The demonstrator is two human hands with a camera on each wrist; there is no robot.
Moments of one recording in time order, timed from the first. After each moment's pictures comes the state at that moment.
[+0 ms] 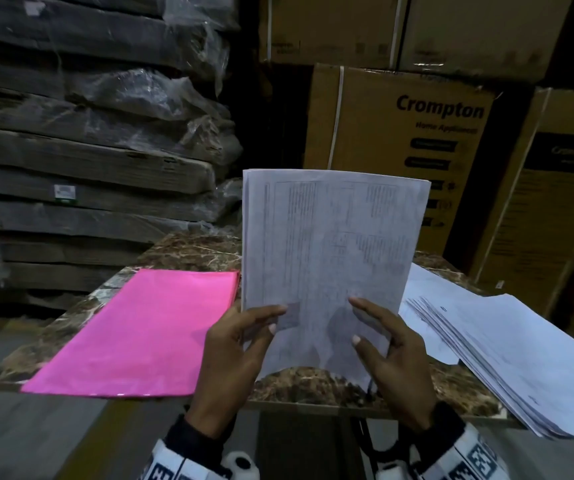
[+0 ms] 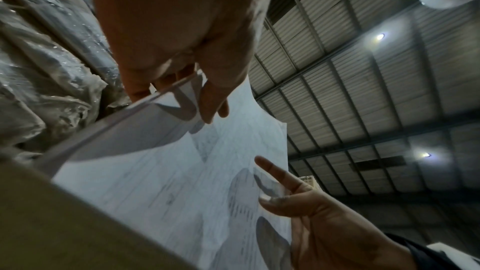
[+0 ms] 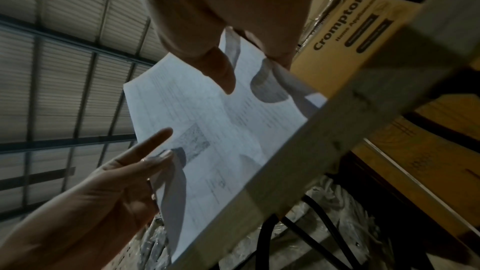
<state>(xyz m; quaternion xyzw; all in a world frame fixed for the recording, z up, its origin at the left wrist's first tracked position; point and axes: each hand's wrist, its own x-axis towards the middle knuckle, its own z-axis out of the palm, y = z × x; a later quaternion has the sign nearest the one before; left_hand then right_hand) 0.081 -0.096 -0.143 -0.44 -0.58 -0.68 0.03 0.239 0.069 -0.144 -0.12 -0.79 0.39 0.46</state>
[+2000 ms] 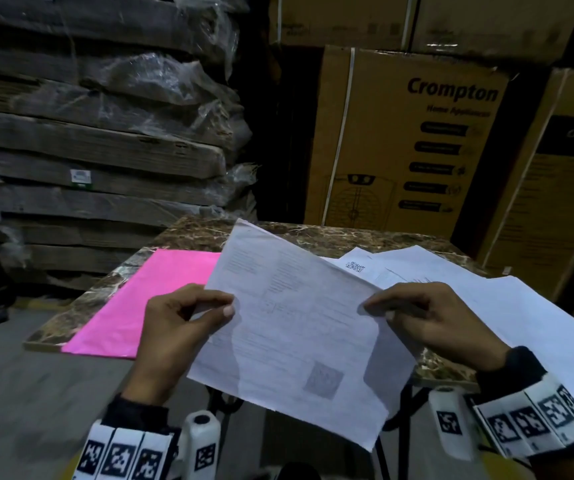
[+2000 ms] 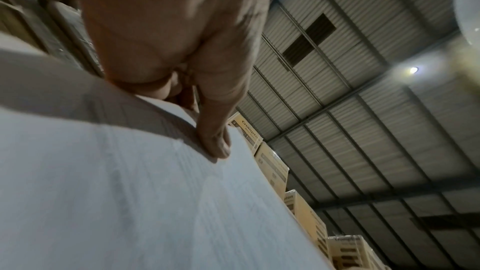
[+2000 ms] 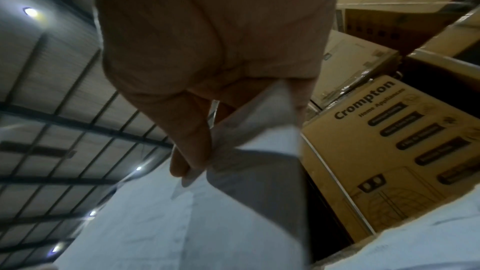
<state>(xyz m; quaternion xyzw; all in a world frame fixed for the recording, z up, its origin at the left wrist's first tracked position) 0.051 -0.170 -0.133 -0.37 -0.60 -0.71 -0.01 0.282 0.086 -0.083 -0.06 -0.90 0.35 0.26</state>
